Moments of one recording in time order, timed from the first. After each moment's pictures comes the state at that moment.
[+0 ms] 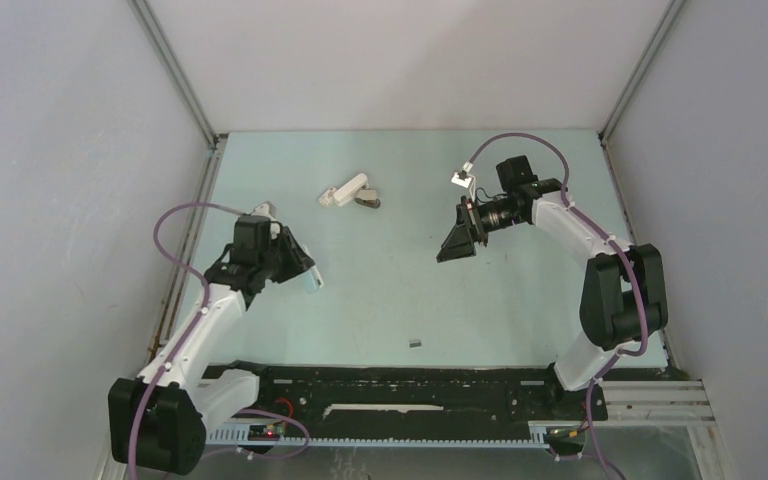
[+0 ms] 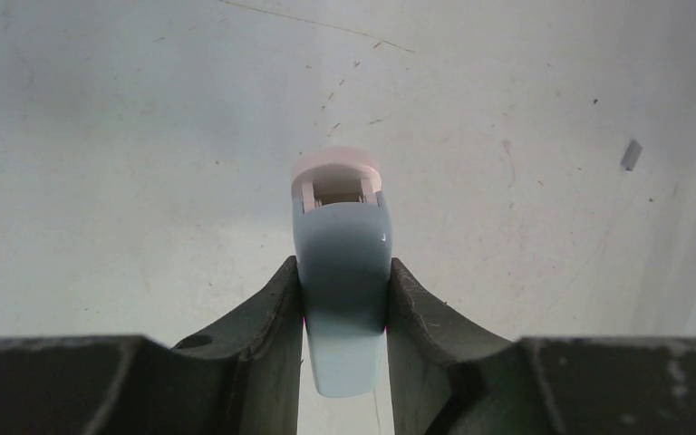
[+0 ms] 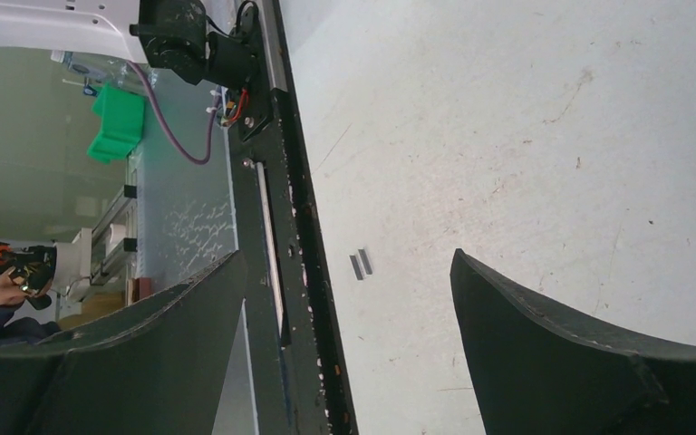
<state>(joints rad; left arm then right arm) -0.16 1.01 0.68 -0.44 0.12 -0.56 0.25 1.67 1.25 -0.74 -1.17 -0.32</state>
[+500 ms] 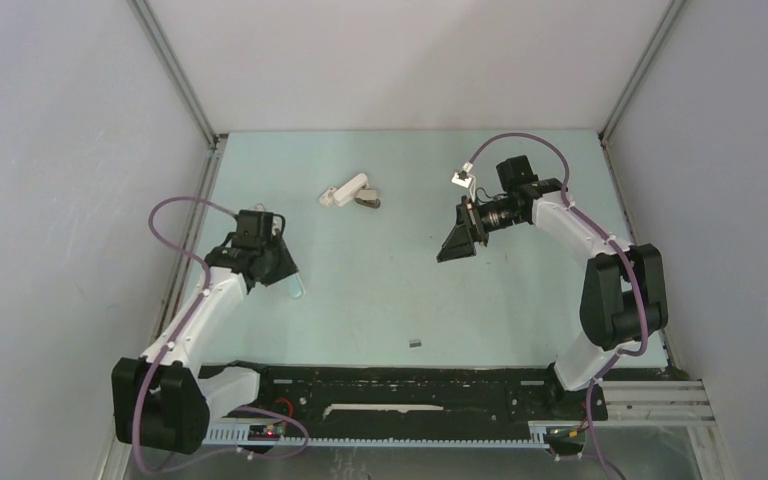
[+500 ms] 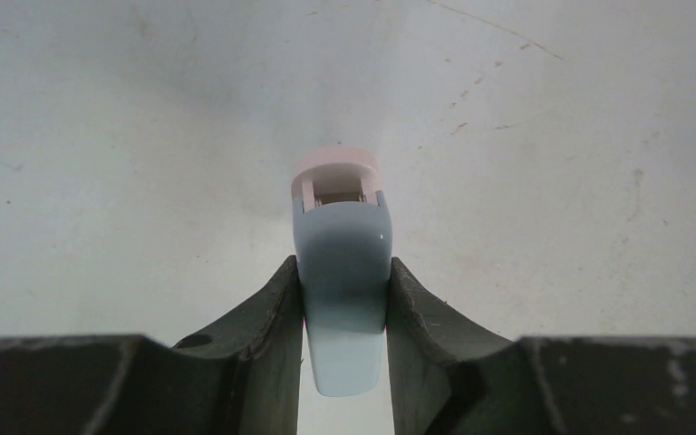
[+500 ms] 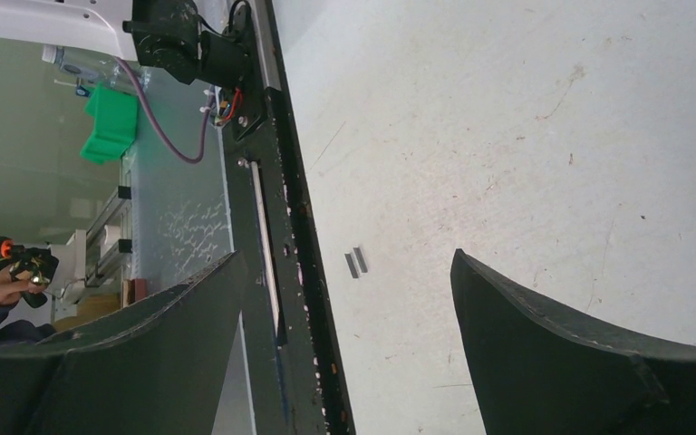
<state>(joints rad) -0.14 1.10 0.77 -0.63 -0.07 -0.55 0.24 1.67 1.25 -0.74 -1.16 -0.32</state>
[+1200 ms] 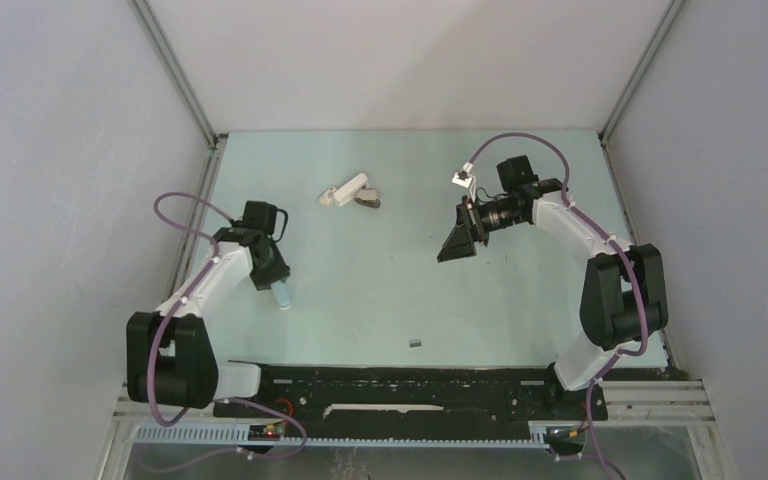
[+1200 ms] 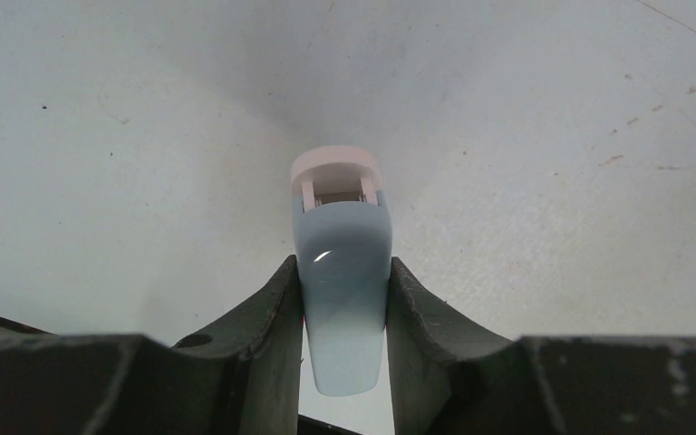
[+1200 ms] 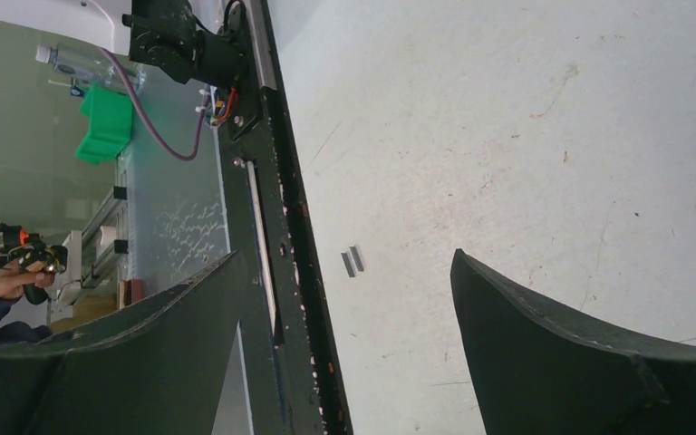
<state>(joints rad) -0.10 1.29 0.85 -0.78 -0.21 -0.58 0.24 1.67 1.25 -0.74 -1.15 -0.32</state>
